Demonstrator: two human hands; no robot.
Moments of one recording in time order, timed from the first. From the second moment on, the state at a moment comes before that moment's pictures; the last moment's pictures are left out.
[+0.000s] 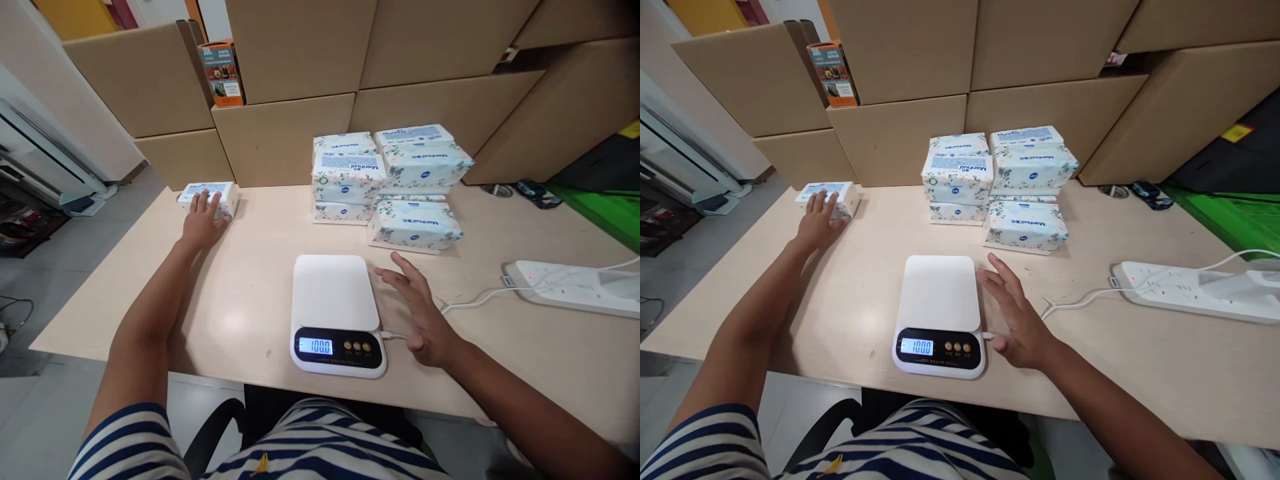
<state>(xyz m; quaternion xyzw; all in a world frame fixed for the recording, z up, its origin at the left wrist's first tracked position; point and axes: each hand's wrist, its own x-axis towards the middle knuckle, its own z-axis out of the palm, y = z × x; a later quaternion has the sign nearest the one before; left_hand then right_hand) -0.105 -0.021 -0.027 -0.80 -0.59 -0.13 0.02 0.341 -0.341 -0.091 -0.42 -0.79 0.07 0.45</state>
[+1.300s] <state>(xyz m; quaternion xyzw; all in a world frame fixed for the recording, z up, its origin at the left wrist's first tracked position) 0.213 -0.104 0.007 -0.69 -0.38 -0.16 -0.59 0.435 -0.266 -0.068 -0.67 -0.32 0.25 0.62</state>
